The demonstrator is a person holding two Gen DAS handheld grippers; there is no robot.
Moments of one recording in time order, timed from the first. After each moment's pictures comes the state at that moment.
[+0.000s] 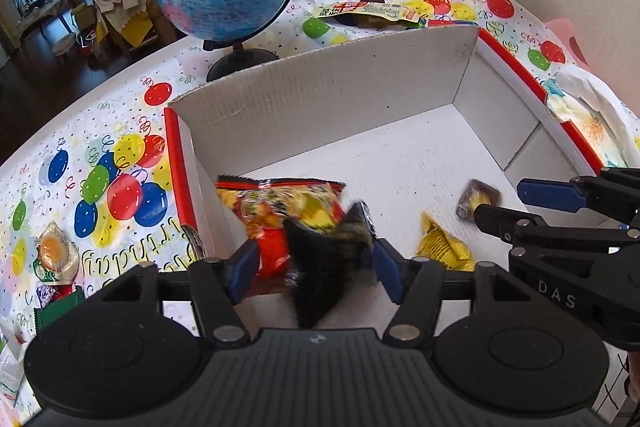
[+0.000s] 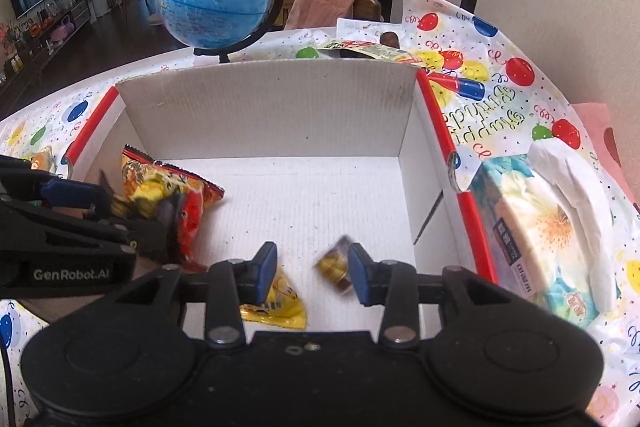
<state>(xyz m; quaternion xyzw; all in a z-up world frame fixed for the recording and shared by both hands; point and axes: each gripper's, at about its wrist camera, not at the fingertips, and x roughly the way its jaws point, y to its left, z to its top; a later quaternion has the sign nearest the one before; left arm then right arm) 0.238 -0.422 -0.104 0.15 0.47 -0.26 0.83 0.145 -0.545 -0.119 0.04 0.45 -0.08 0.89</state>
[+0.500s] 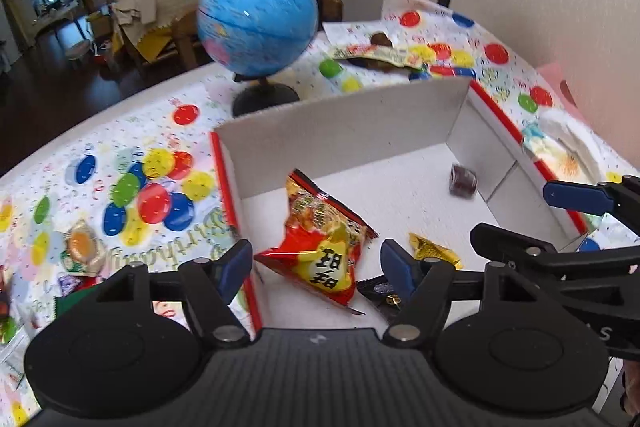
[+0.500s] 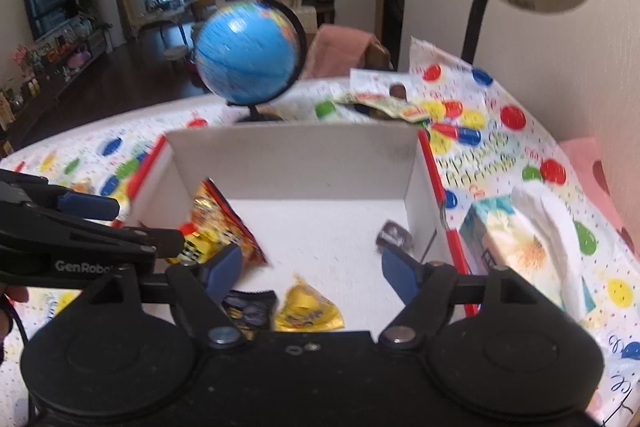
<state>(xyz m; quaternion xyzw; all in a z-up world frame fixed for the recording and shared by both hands) 0.216 -0.390 -0.058 0.11 0.43 -0.25 0.86 0.118 -0.525 -0.065 0.04 0.39 -0.07 0.92</state>
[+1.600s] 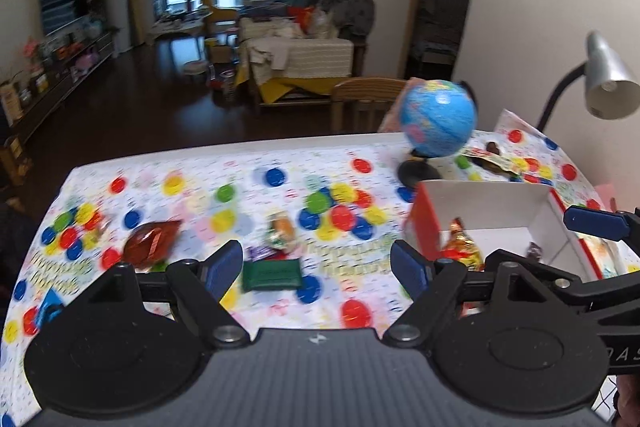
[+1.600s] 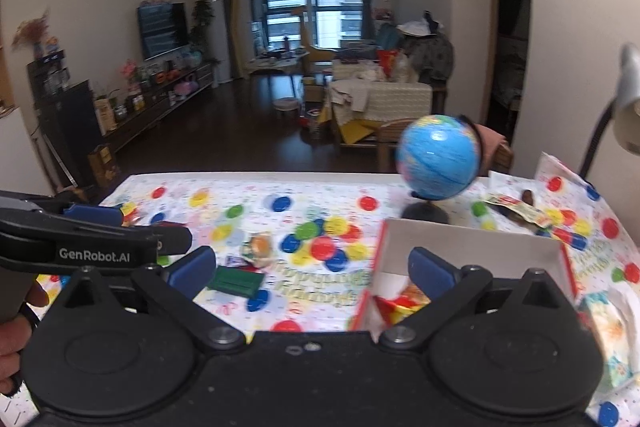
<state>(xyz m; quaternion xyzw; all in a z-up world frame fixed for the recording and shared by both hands) 0.143 -0.175 0.028 0.00 0.35 -0.11 0.93 0.097 -0.359 0.014 0.00 0.30 0.09 0.95</state>
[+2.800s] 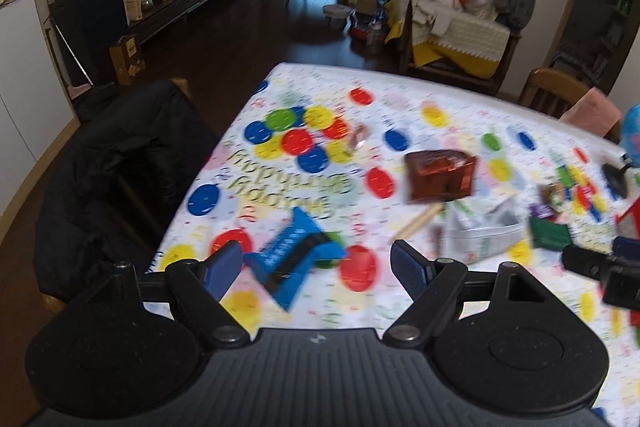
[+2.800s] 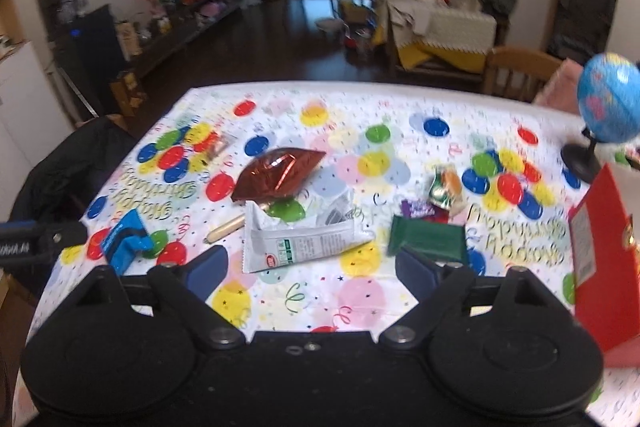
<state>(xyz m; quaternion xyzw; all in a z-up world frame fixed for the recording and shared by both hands) 0.164 0.129 -0.071 -0.06 0.42 0.07 0.90 0.171 -0.116 -0.084 -0.01 0.42 0.10 0.90</state>
